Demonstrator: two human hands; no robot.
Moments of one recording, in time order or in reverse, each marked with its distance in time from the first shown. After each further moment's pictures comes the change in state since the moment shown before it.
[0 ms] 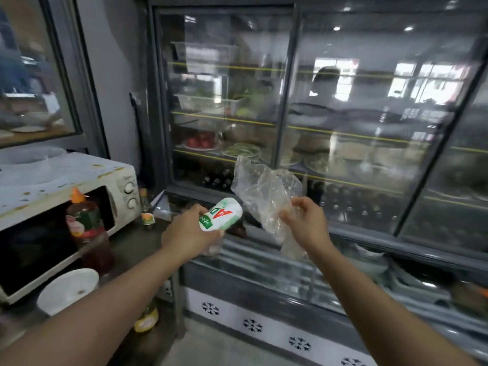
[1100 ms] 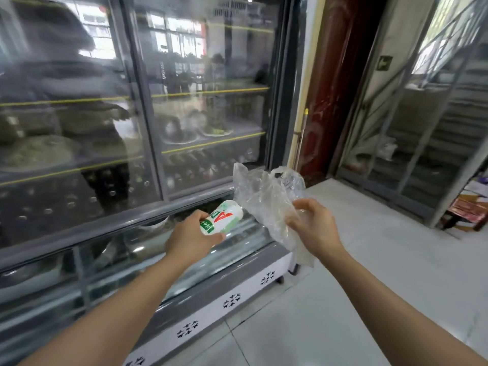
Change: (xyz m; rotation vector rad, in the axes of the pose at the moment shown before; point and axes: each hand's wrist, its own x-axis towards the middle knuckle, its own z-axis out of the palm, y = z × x) left_hand -0.102 0.412 0.401 -0.115 -0.664 0.600; right_hand -0.112 0.210 -0.485 -0.440 0.719 0.431
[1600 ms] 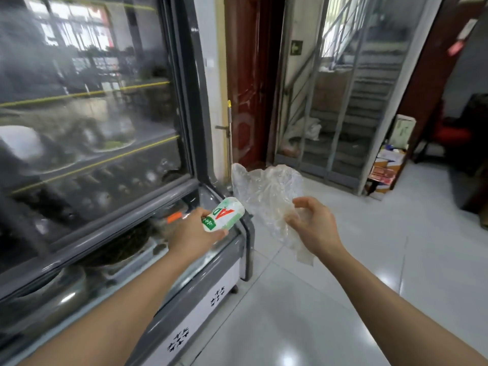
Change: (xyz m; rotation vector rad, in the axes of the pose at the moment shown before) left_hand 0.120 0.166 0.169 0.000 -0.219 0.231; right_hand 0.104 0.136 -0.120 -0.059 0.254 0.195
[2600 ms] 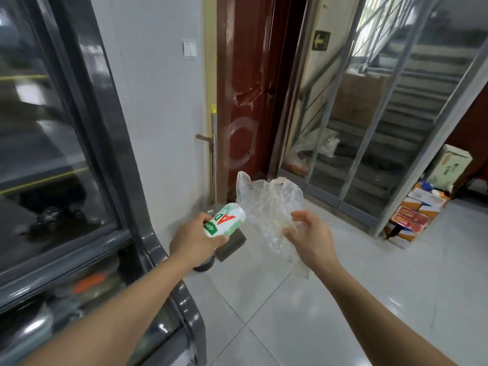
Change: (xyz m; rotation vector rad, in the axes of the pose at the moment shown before) left_hand 0.425 0.146 0.191 -0.027 0.018 -0.118; right_hand 0.476 0.165 0.022 -0.001 -0.113 0.028
